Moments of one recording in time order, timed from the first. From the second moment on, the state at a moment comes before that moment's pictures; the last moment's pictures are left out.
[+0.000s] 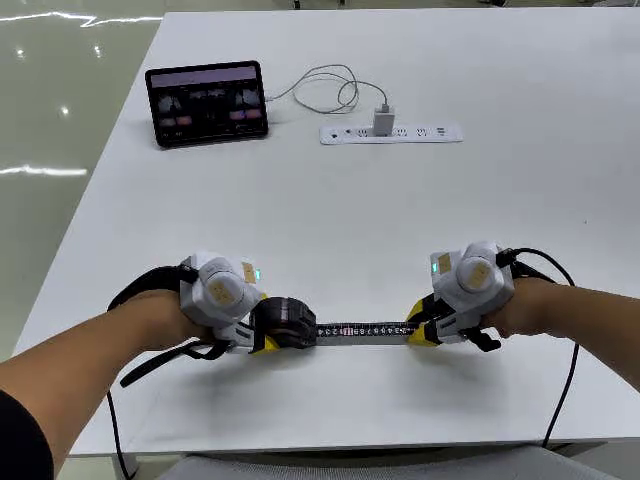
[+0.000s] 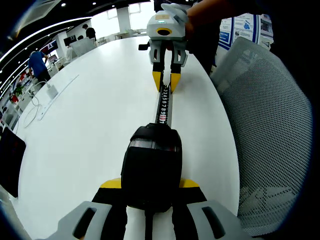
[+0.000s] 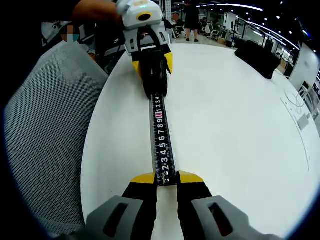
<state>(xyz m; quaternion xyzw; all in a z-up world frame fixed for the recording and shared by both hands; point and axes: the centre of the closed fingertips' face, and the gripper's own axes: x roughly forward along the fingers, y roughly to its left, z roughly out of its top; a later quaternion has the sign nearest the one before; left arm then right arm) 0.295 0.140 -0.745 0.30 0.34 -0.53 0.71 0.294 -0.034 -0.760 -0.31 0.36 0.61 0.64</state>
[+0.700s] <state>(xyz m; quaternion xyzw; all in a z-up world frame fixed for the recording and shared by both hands) 0.294 0.139 -0.744 0.30 0.34 -0.53 0.71 0.298 -0.055 -0.760 -0.31 0.37 0.60 0.64</state>
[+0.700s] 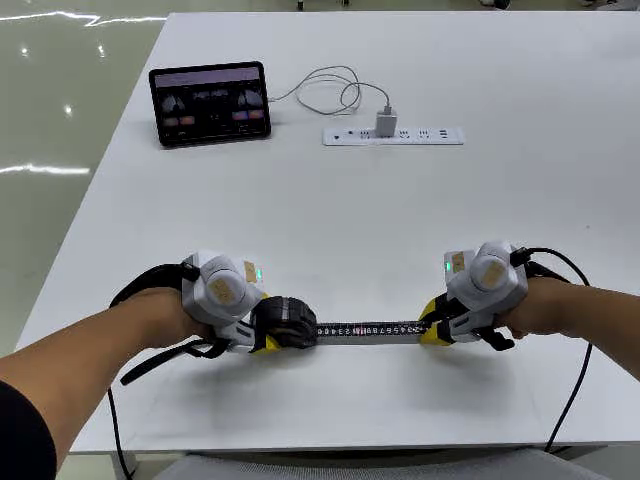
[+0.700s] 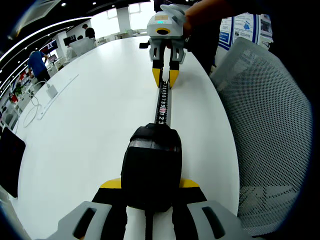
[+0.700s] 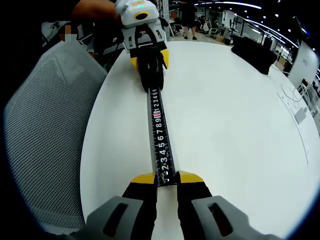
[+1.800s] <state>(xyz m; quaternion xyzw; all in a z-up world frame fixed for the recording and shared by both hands) 0.294 0.139 -0.744 0.30 0.34 -0.54 0.71 0.300 -0.091 -0.759 -0.32 0.38 0.58 0.64</state>
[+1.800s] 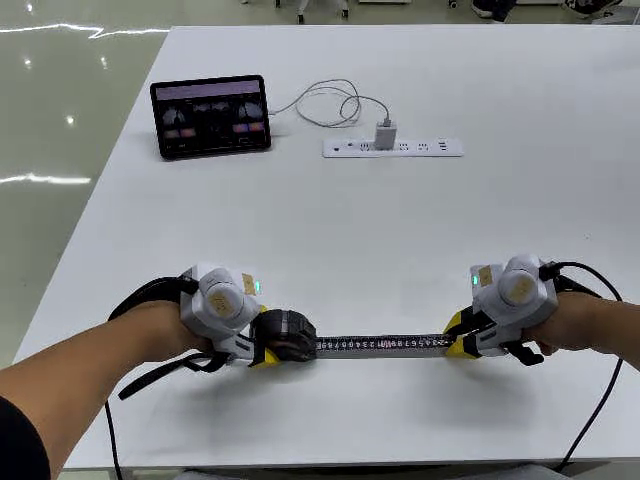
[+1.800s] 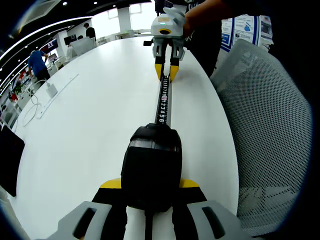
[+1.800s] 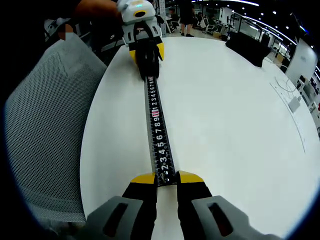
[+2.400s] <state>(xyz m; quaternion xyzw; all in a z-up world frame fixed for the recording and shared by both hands) 0.294 0.139 -0.744 0.30 0.34 -0.54 0.71 0.299 -0.101 -0.759 -0.32 0.38 0.58 0.65</state>
